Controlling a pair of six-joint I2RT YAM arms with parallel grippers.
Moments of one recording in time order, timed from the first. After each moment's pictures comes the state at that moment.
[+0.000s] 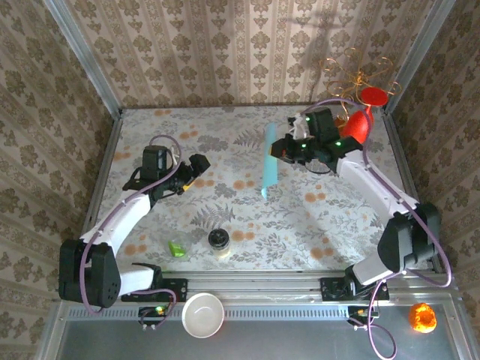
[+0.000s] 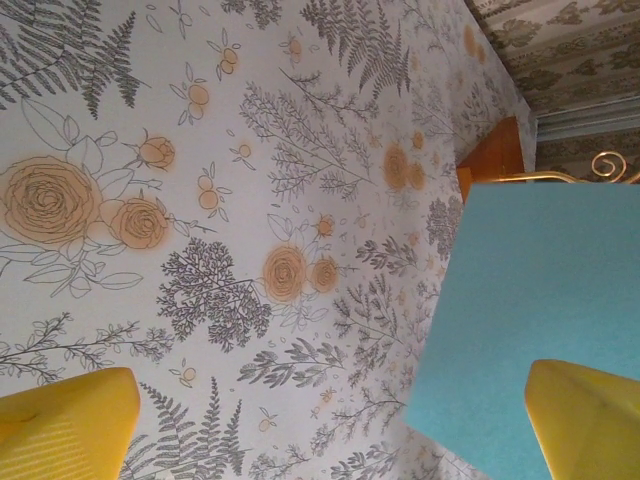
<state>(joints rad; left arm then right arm) -0.25 1.24 0.80 -0.25 0.49 -0.81 0.35 1.54 1.33 -0.54 -0.57 0.63</state>
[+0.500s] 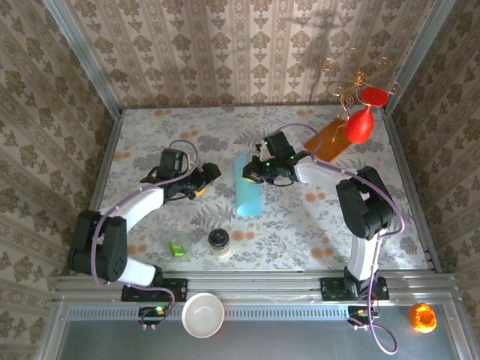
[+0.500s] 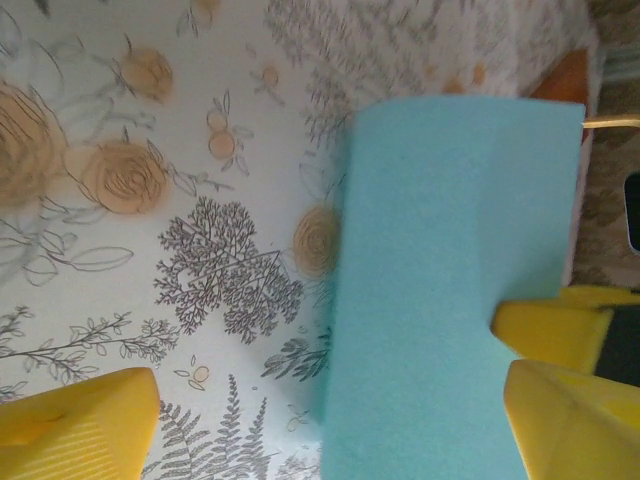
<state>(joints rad) -0.34 1.45 0.79 -0.17 0.50 -0.81 0.50 1.88 1.24 -0.20 -0.55 0.84</state>
